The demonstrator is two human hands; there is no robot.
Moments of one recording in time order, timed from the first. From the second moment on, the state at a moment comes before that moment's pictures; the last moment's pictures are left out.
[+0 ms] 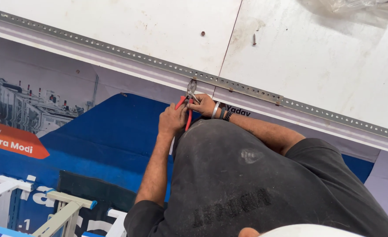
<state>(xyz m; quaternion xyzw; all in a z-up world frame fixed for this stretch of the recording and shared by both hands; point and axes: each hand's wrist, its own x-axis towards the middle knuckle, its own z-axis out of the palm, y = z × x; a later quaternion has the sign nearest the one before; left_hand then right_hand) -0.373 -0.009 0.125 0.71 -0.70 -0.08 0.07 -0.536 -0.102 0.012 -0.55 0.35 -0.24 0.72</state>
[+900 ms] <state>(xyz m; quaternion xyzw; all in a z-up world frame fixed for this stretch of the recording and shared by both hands) -0.409 -0.004 0.130 0.80 -0.55 -0.19 0.14 -0.639 -0.210 0.134 -0.76 0.38 -0.09 0.52</state>
